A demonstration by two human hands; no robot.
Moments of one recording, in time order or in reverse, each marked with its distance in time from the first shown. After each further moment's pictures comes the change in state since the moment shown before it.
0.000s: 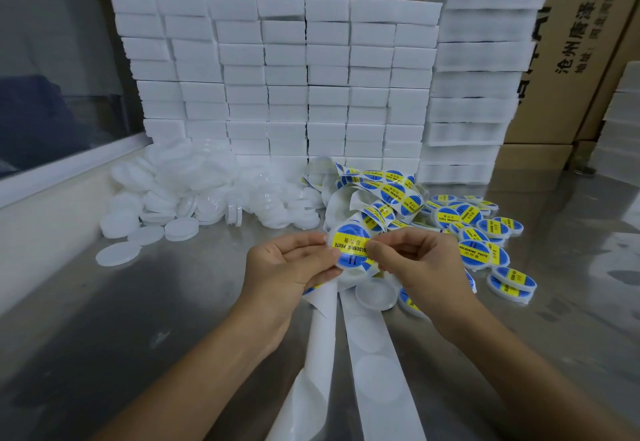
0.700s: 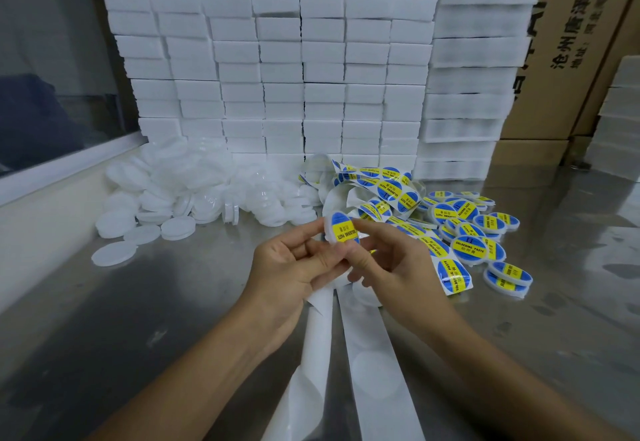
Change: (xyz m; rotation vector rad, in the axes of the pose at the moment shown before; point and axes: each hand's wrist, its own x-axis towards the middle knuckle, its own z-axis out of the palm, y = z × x) left_hand -0.008 0.004 0.009 -0.129 -0.182 0.027; right_hand -0.009 0.010 0.018 -0.090 -0.104 -0.087
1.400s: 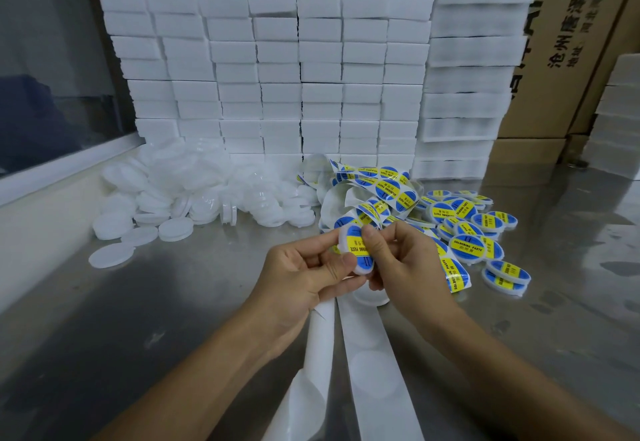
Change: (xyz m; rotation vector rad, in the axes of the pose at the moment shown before) left_hand -0.002 -0.005 0.000 0.076 -0.131 -0.086; right_hand 0.004 0.001 -0.003 0.108 0.116 0.086
